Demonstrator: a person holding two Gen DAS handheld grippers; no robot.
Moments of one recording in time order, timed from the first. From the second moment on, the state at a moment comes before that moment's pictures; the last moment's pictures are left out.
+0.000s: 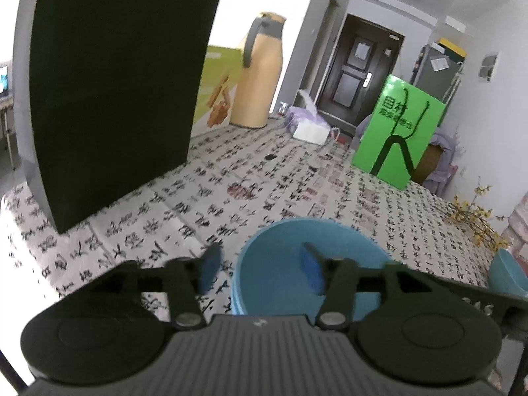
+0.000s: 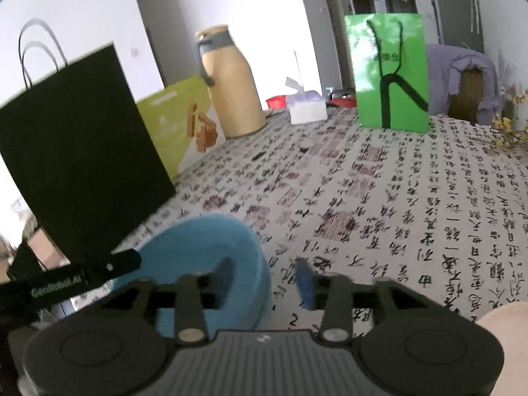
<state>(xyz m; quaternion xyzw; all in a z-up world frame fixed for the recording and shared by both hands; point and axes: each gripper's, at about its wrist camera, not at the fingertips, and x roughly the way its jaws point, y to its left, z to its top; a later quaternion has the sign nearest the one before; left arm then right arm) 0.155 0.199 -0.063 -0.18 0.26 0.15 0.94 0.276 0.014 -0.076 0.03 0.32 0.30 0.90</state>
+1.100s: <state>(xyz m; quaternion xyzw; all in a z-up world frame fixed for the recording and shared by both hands) 0.182 0.101 -0.029 -0.10 0.20 0.08 0.97 0.287 -0.131 -0.054 0.05 0.23 0.20 0.95</state>
